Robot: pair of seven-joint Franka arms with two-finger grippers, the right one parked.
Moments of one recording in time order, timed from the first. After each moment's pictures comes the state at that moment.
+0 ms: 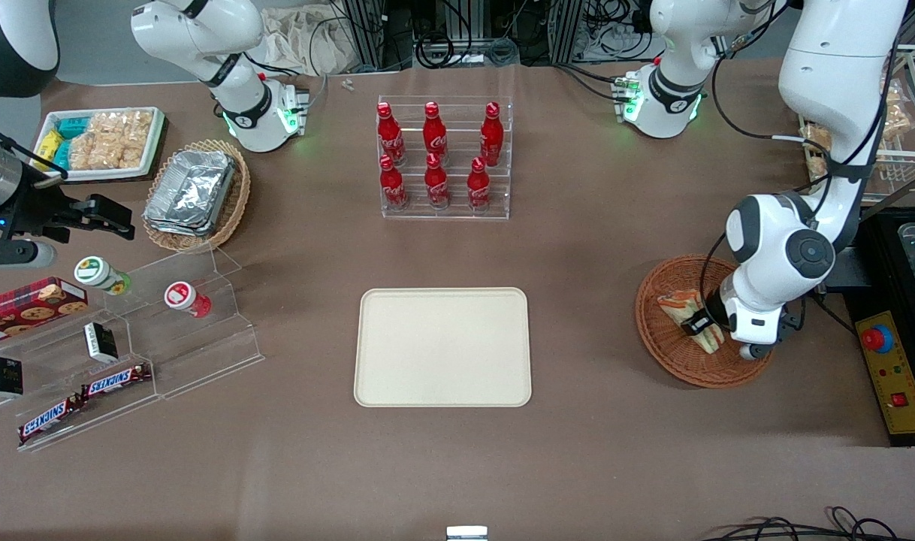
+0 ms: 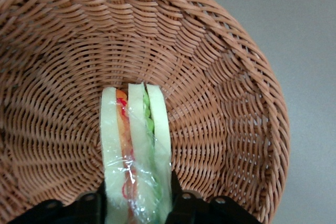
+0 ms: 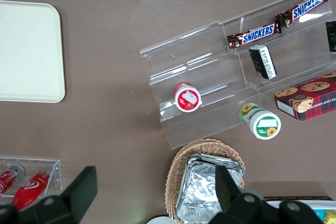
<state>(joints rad) 0.07 0.38 -0.11 -2.12 0.01 2.53 -0.67</state>
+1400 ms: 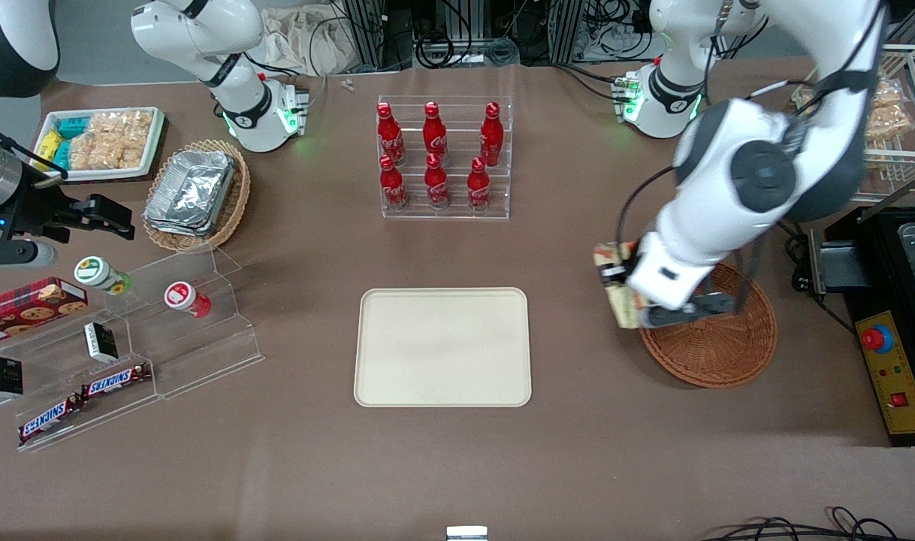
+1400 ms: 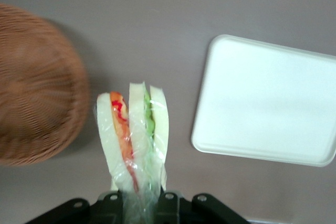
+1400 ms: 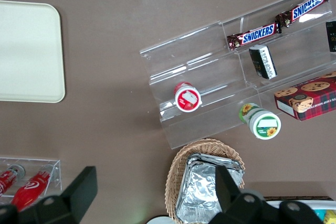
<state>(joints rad) -0.06 0.33 -0.45 -1.62 0.05 1.96 -0.60</state>
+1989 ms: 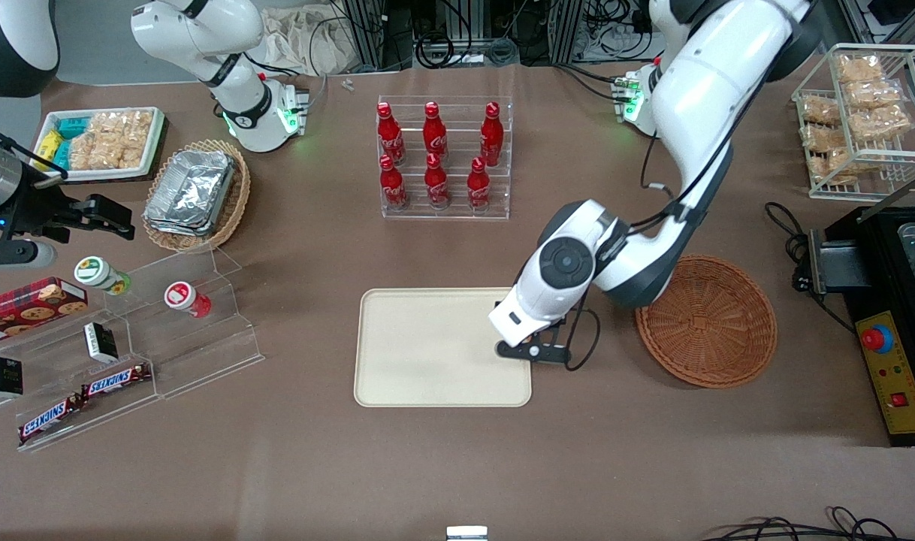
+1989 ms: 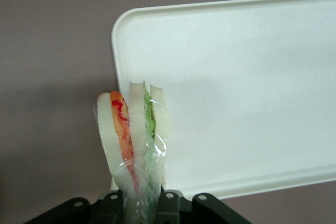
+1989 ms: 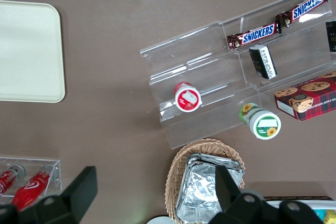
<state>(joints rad) -0.25 0.77 -0.45 -1.39 0.24 2.13 -0.58</state>
